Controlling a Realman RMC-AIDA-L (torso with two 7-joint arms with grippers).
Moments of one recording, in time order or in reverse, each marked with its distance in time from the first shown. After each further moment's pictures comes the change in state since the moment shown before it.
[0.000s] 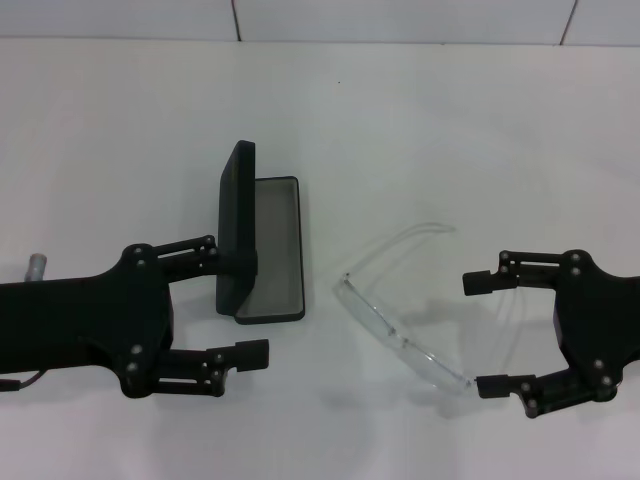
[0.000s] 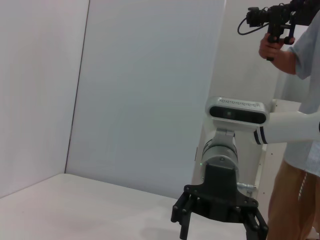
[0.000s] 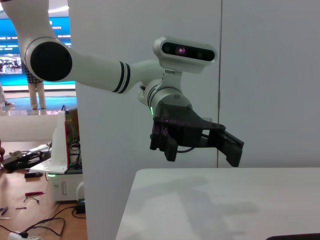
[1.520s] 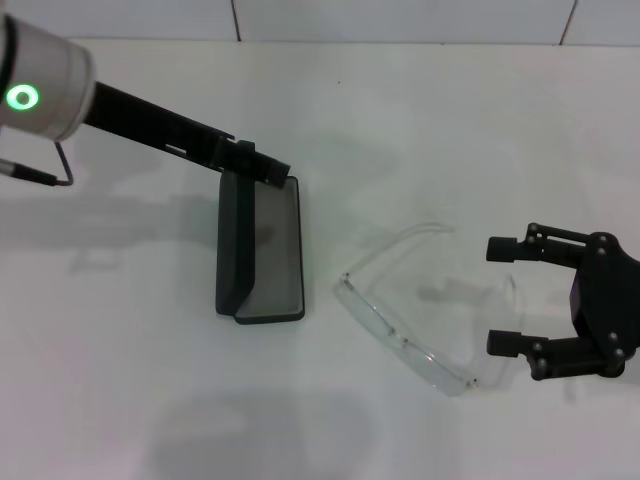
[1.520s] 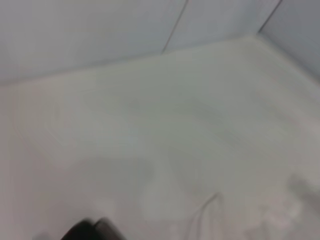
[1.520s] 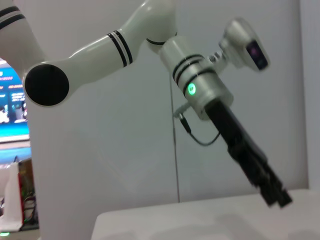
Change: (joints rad) left arm -0.412 -0.016 0.065 0.440 0.707 -0.217 -1.225; right arm -0.017 0.001 0.074 0.167 0.088 0.011 -0.062
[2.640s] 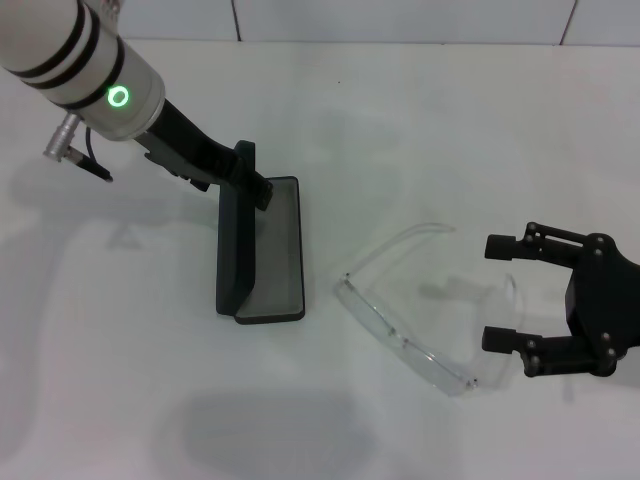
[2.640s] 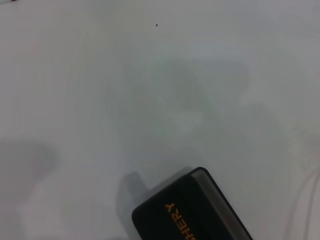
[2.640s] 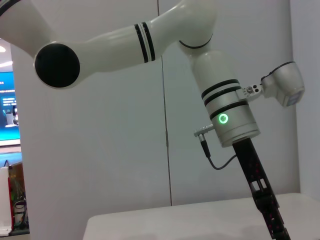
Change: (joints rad) left arm -0.229 -0.001 0.100 -0.346 0.333 -0.154 -0.175; right arm 0.011 0.001 0.006 0.071 0.010 0.017 -0.067
